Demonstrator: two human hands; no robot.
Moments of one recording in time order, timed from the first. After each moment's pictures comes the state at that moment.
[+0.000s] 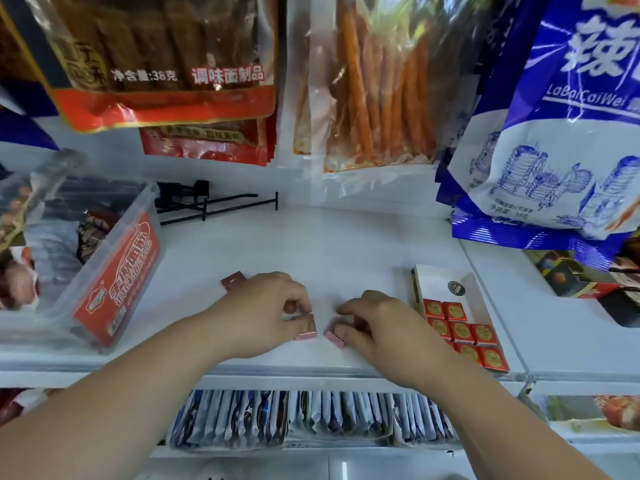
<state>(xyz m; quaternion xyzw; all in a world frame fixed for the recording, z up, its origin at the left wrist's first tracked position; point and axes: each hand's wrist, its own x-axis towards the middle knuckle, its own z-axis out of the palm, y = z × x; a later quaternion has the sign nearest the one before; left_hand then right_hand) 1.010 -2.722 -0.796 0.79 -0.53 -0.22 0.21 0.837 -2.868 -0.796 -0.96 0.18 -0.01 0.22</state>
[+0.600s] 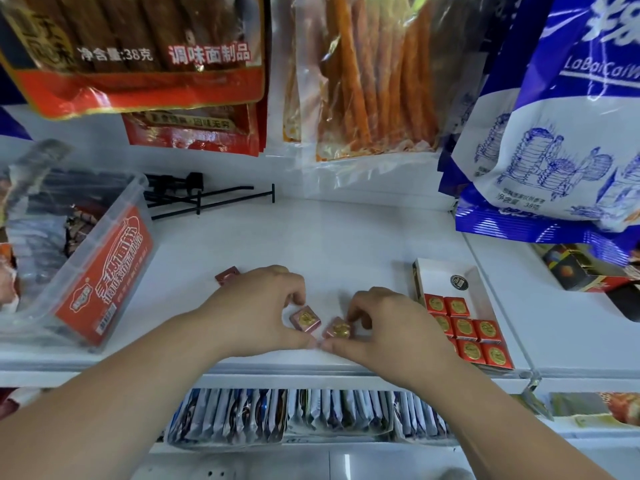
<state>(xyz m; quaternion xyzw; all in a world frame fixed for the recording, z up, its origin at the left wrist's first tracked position) 1.008 -2.724 -0.795 0.80 -0.54 -0.19 0.17 0.834 -2.868 -0.798 -0.96 0.22 -0.02 0.15</state>
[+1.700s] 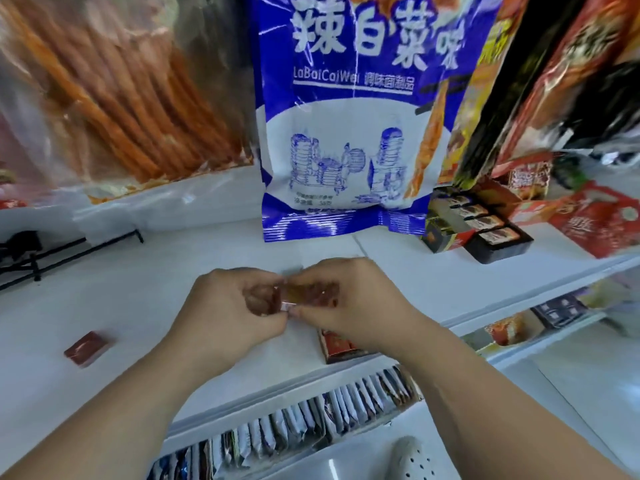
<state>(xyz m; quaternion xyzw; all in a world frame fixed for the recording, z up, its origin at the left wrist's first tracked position) 0.936 -2.806 -0.772 0.71 -0.45 -0.28 0.46 0.779 -2.921 -0.754 -0.90 0.21 -0.21 0.31</state>
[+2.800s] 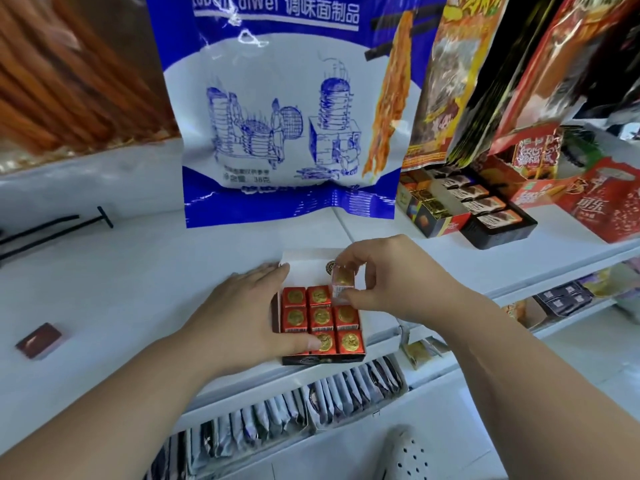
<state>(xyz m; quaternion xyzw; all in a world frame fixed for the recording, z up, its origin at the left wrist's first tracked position) 0.906 -2.844 -0.790 0.76 -0.60 -0.24 0.09 0.721 -2.989 -0.764 -0.94 0.27 -0.09 0.19</state>
